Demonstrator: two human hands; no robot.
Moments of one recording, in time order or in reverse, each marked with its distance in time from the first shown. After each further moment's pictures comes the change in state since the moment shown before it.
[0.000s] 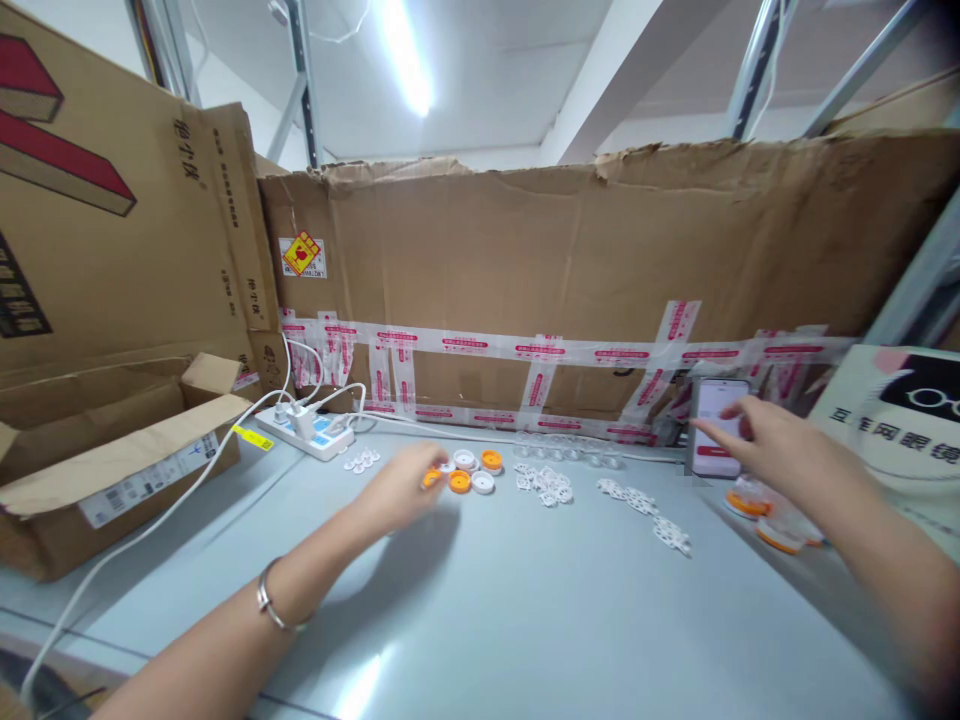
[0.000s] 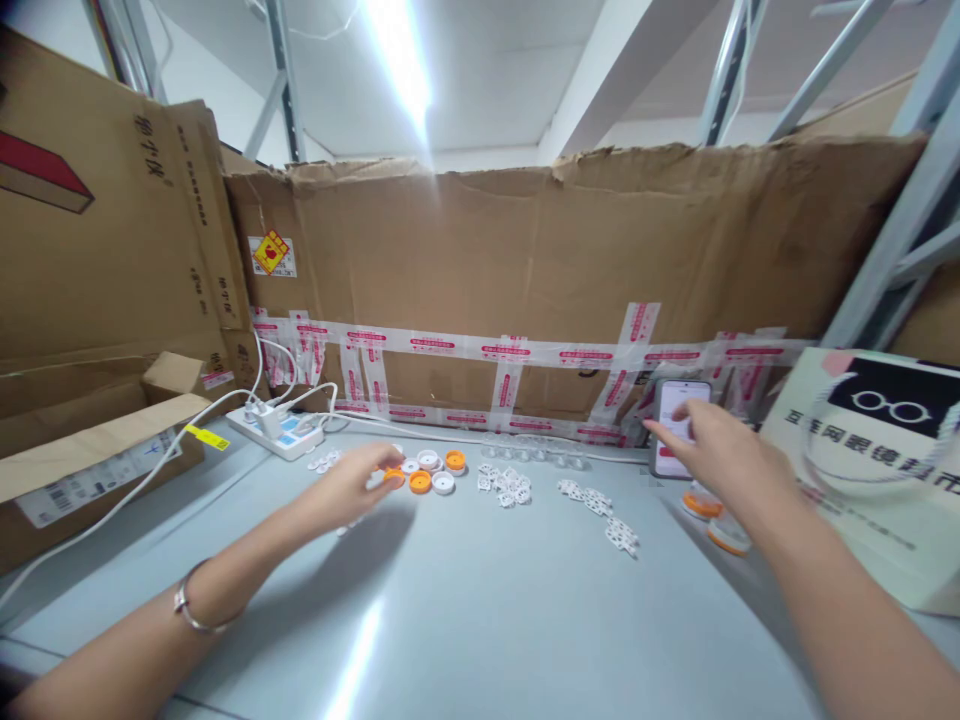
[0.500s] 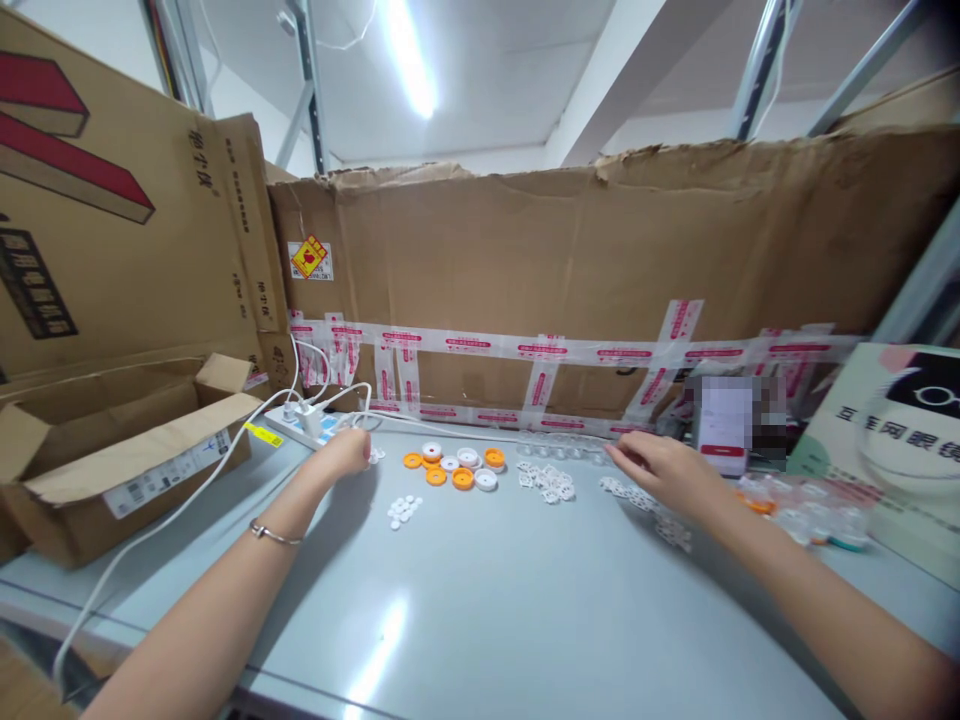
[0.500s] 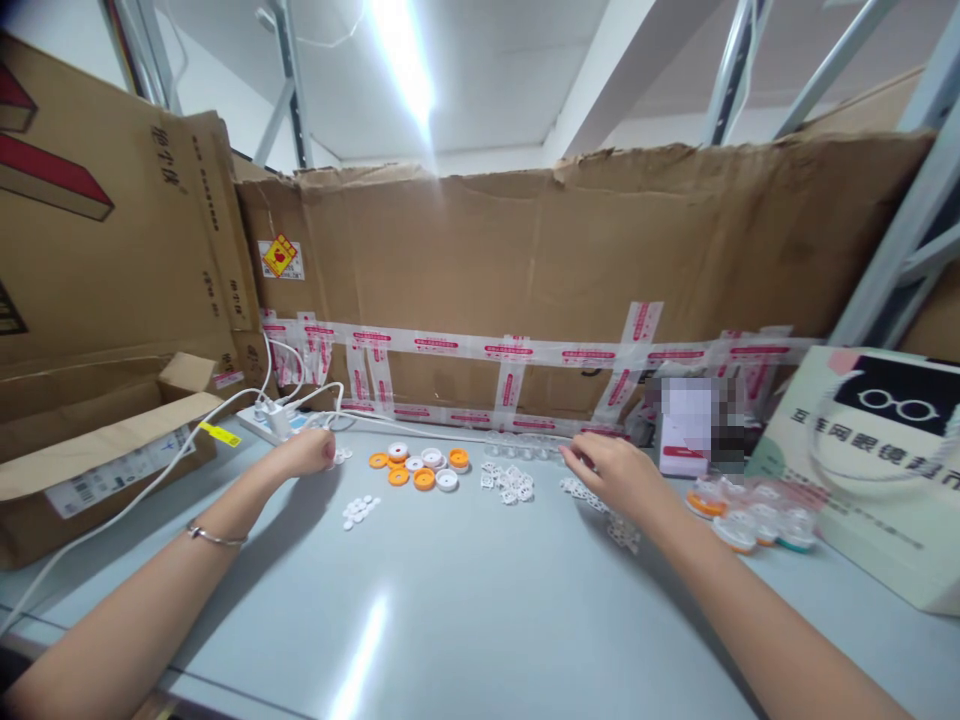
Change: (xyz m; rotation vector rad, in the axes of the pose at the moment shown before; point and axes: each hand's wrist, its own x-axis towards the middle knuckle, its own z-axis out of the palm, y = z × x) left_hand 0.014 -0.107 -0.021 0.334 -0.155 -0.413; right_hand -0.040 -0.083 0.015 0.184 -0.146 -0.549
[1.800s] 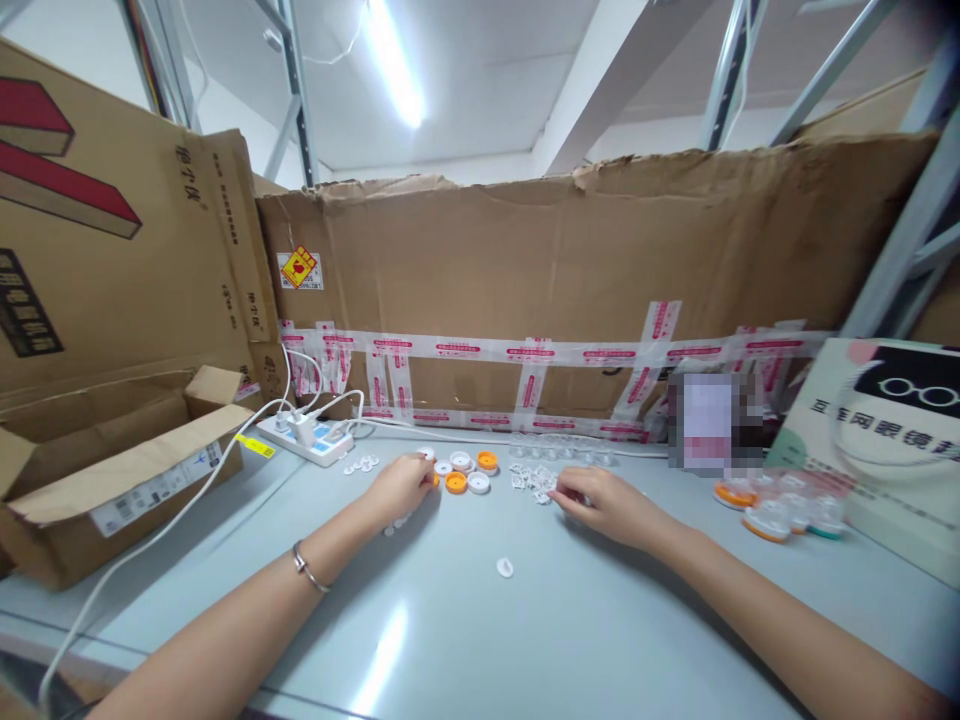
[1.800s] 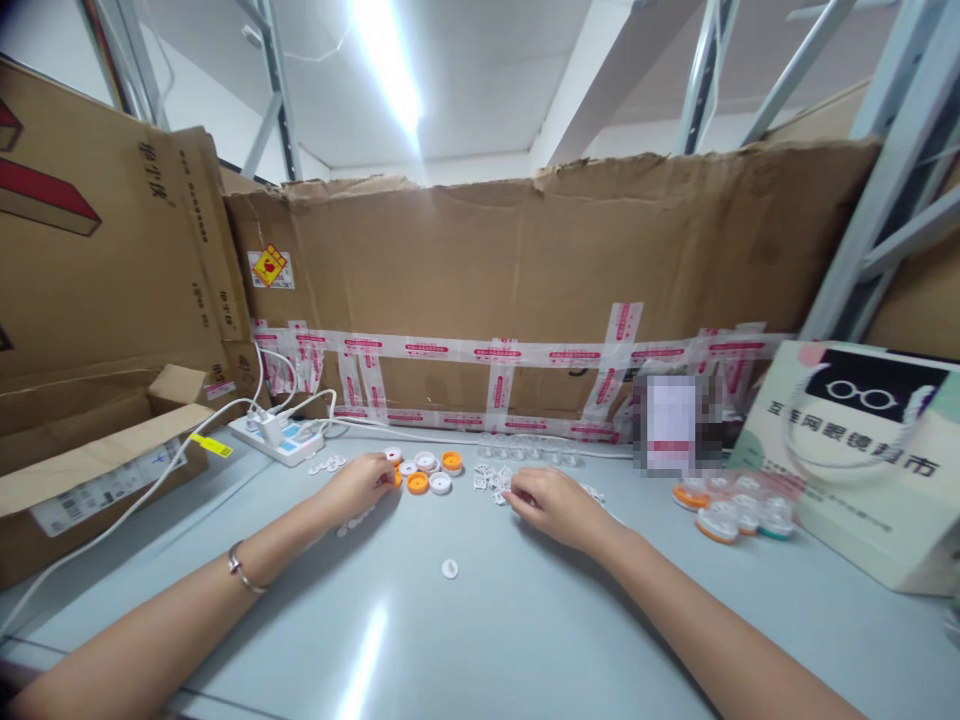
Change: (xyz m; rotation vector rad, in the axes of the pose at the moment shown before) left_hand -0.026 0.087 0.019 -0.192 0.112 0.429; right_hand -0.004 -0.052 0.011 0.313 -0.269 -0.156
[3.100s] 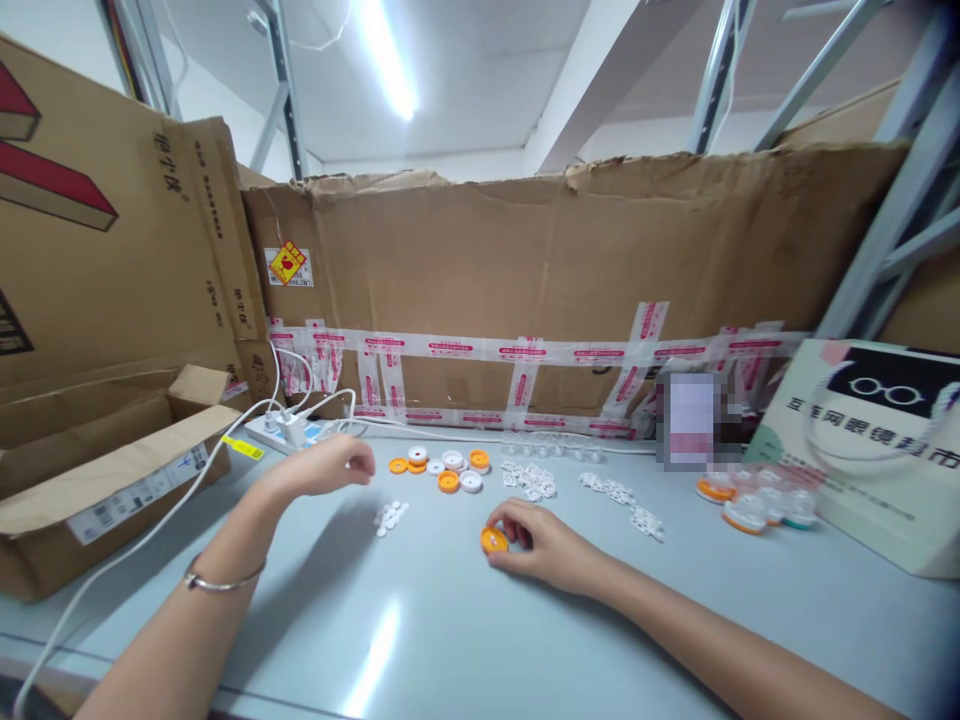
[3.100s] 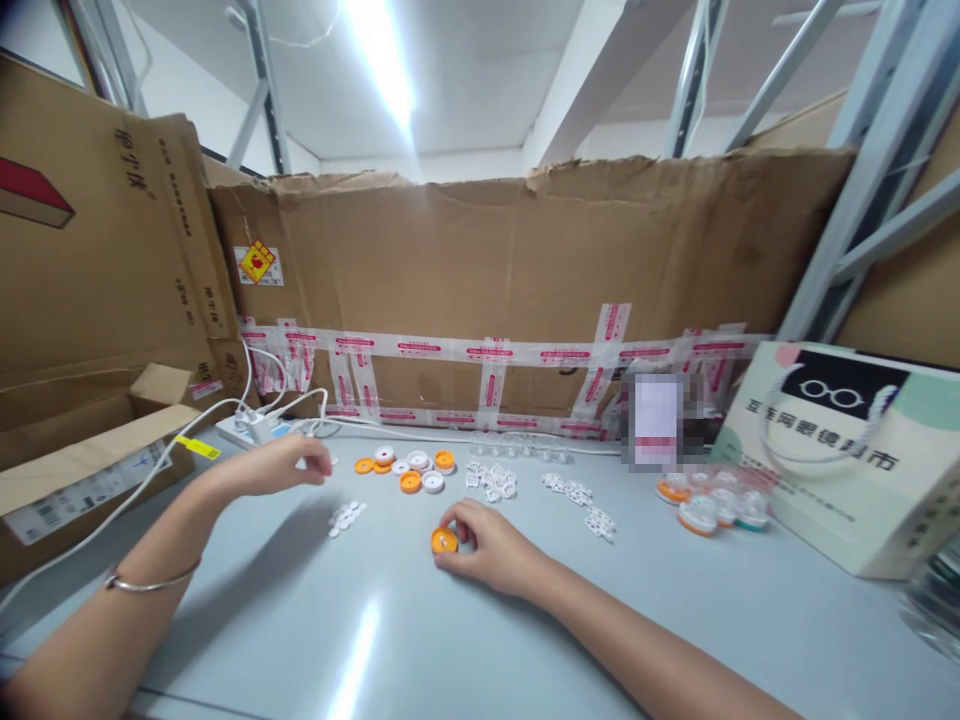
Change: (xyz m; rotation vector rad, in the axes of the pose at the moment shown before) left_hand -0.028 -0.032 -0.086 -0.051 -0.236 -0.084; right_hand 0.007 -0.068 0.029 0.514 -0.106 0.129
